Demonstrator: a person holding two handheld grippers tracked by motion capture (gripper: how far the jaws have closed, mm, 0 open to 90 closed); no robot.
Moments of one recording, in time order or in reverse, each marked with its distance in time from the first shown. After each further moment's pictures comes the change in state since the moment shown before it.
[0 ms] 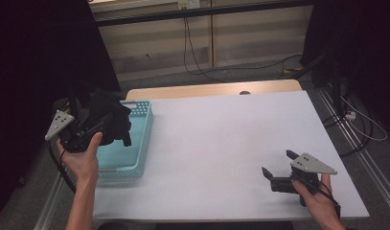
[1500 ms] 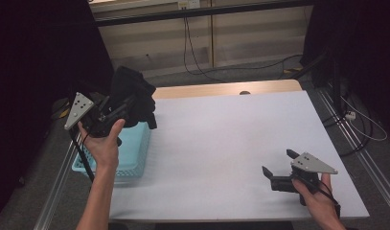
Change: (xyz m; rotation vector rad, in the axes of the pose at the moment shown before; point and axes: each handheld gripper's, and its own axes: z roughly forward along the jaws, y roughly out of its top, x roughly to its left) left arm -0.058 0.034 0.043 -0.159 -0.165 0.049; right arm -0.001 0.001 0.000 -0.010 -0.002 0.003
